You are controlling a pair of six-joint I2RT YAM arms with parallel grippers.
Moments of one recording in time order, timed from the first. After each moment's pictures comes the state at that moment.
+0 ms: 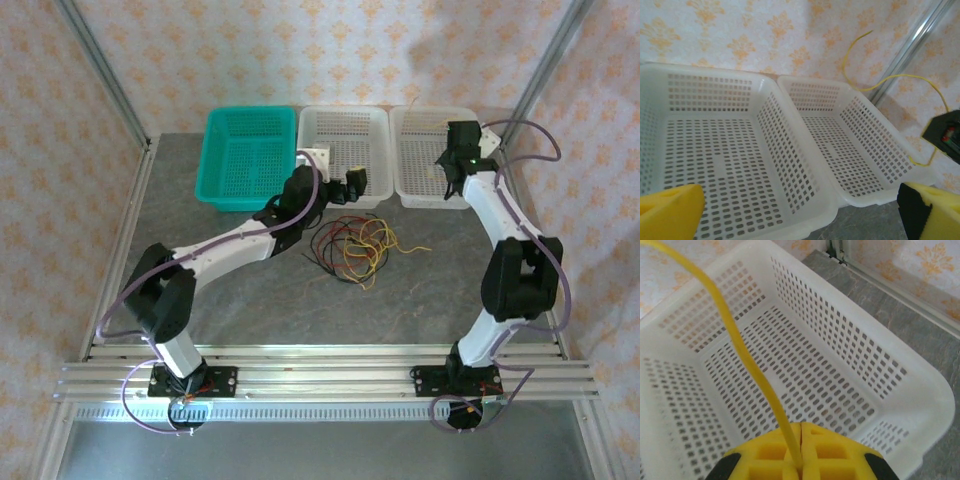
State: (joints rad) left arm -0.67 1.73 1.25 0.28 -0.22 -0.41; right arm 0.05 1.75 1.50 -0.50 0.39 0.68
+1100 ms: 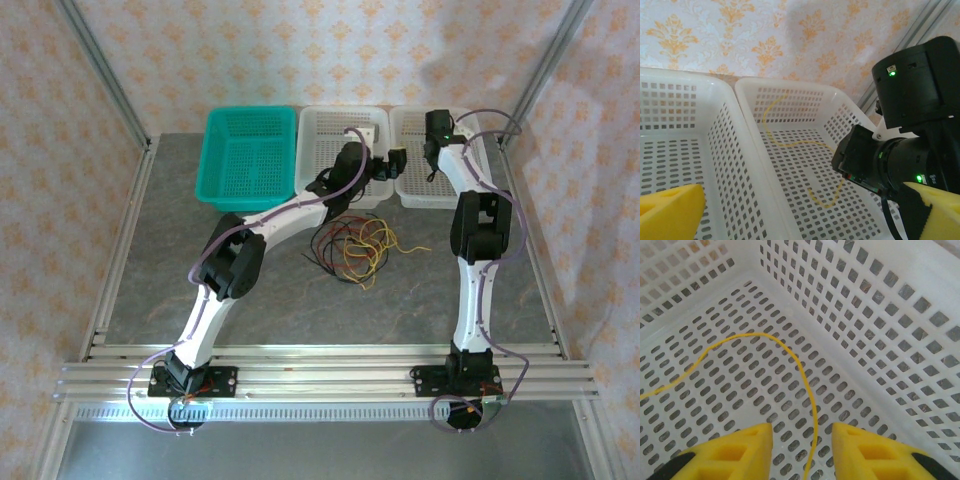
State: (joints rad) left arm -0.68 2.25 1.87 0.19 -0.18 -0.43; right arm 0.04 2.34 2.06 -0.68 0.46 0.64
